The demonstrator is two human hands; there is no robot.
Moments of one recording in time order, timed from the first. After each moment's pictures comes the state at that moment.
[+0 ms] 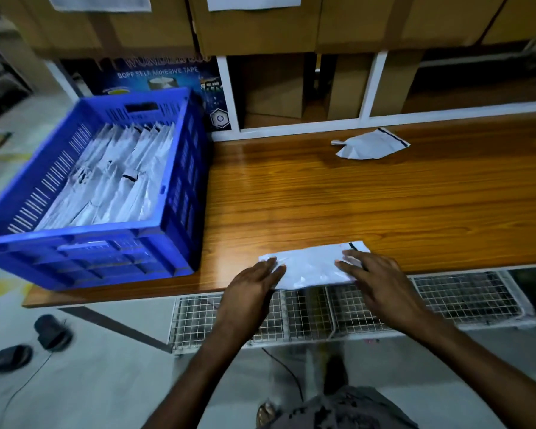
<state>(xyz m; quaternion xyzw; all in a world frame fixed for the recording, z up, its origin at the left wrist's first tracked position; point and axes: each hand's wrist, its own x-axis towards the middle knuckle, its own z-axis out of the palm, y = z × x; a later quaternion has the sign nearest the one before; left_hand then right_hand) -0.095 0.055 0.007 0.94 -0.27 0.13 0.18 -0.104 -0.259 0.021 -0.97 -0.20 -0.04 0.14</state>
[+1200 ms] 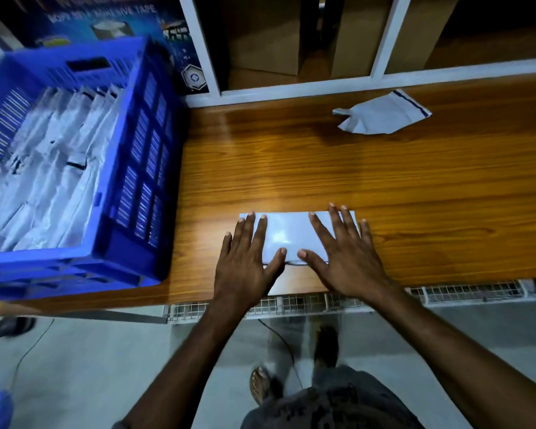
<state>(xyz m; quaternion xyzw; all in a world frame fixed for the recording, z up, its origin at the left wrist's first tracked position) -0.012 0.006 -0.018 0.99 -0.08 -0.01 0.13 -0.004 -0.225 -0.003 -0.99 -0.08 0.08 0.08</state>
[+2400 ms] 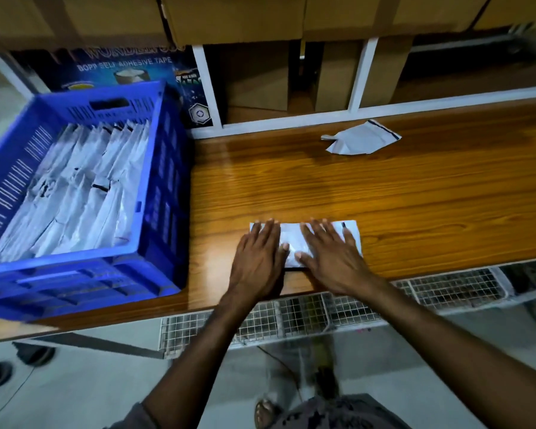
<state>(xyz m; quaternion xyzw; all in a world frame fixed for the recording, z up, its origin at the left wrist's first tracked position) -0.003 0.017 0.009 0.97 -0.18 0.00 0.17 -0.021 -0.186 0.027 -0.99 -0.09 0.08 0.08</state>
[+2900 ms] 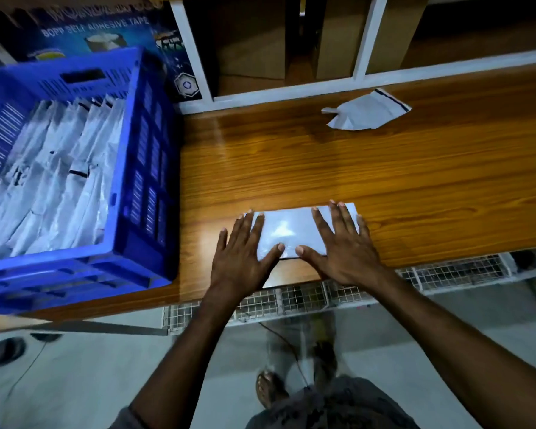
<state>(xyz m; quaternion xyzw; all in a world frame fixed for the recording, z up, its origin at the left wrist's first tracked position) -0.009 0.037 -0.015 0.98 -0.12 -0.05 0.13 -0.021 -0.210 0.005 -0.99 -0.03 0.11 0.09</state>
